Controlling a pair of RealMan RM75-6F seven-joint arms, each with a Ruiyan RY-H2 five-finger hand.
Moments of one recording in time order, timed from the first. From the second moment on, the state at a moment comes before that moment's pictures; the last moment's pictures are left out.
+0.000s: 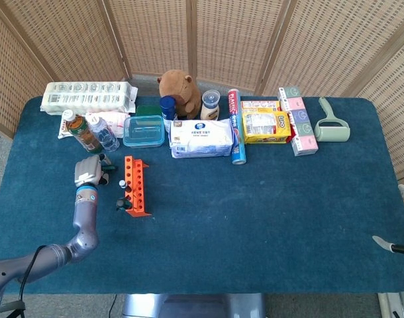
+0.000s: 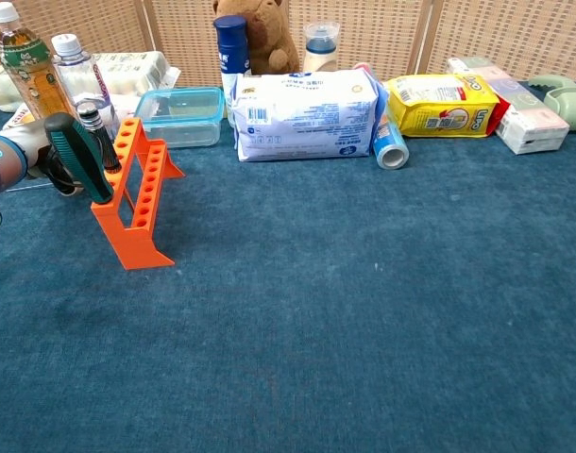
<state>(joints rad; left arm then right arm) -0.80 -1.73 -0.31 -1.08 0.42 0.95 0.49 0.06 -0.78 0.09 -1.78 -1.35 1.30 0.52</state>
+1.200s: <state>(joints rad) -0.71 -1.56 -0.39 -1.40 0.47 1.02 0.44 0.06 -0.78 0.09 -1.78 -1.36 1.31 0.52</state>
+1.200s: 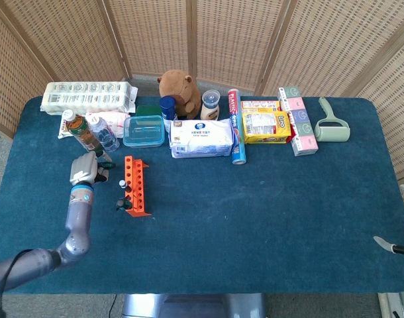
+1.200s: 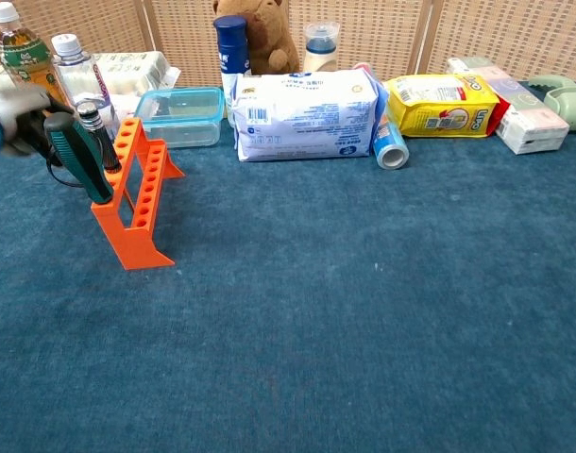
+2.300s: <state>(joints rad) -0.38 -1.09 -0.54 -1.65 1.38 0.62 -0.87 0.08 -0.81 0.09 -1.79 -1.33 1.28 0.44</state>
